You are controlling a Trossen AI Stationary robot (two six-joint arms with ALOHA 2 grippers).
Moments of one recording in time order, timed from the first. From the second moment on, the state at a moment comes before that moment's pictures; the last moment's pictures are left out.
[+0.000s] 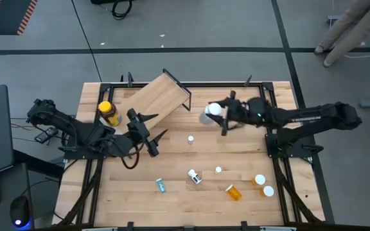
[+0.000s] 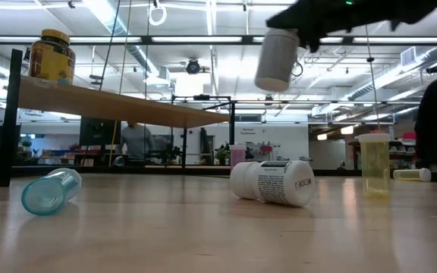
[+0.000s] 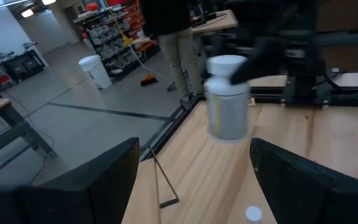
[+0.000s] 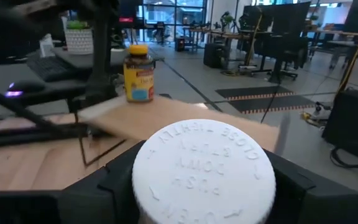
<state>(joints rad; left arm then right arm) -0.44 1.20 1.10 -0.24 -1.05 -0.04 -0.11 1.05 0.64 0.37 0.18 -0.02</state>
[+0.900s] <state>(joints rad) -0.53 1.20 1.10 -0.26 -1.13 -0.04 -0.34 1.72 1.34 0.24 -0.11 -0.02</state>
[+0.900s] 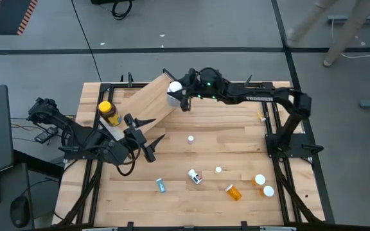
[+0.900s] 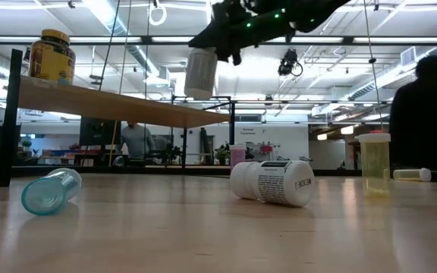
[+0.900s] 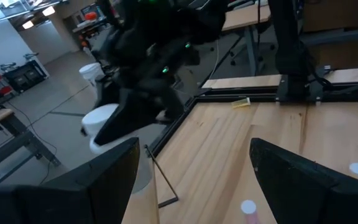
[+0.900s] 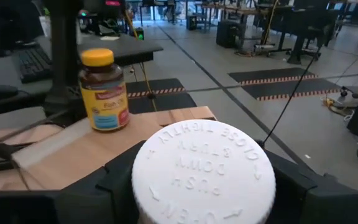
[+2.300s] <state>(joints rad) -0.58 1.20 1.10 -0.26 -1.17 -0.01 -0.39 2.14 1.90 -0.02 -0.38 0.01</state>
